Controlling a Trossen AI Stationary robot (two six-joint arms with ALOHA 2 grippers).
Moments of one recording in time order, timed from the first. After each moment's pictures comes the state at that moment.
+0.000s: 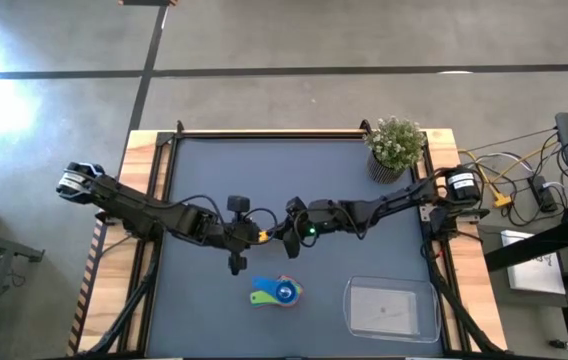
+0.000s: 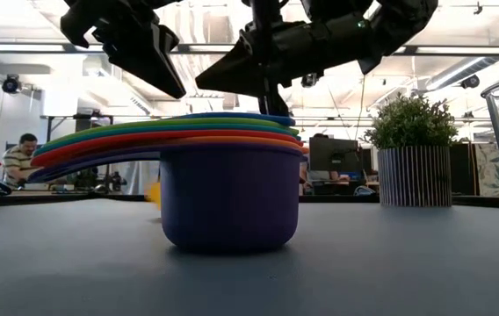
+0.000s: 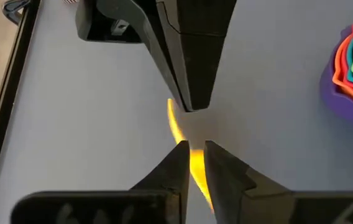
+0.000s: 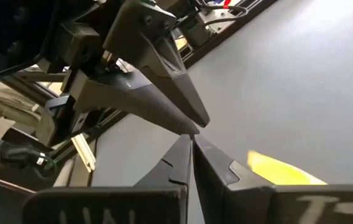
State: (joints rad) left arm -0.31 1.41 0.99 -0.49 -0.43 -0.04; right arm 0.08 1.79 1.01 0.53 -0.02 0.69
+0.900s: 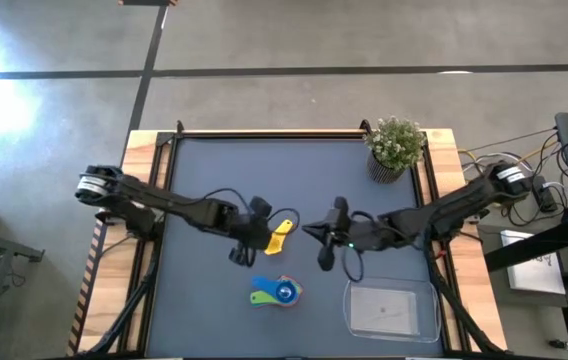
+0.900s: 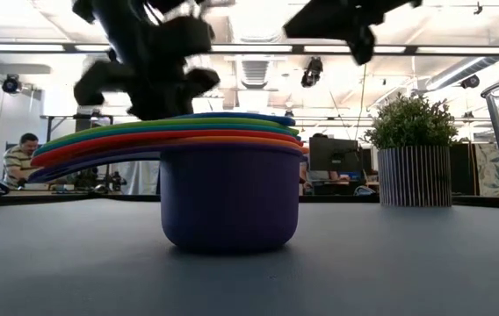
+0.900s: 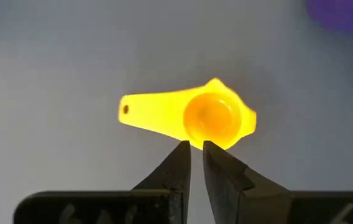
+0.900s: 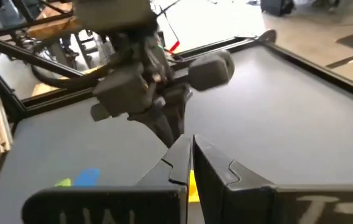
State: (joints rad) left arm -0.16 1.59 1.02 -0.48 -0.15 0.41; right arm 0.33 1.40 0.87 0.17 0.55 0.39
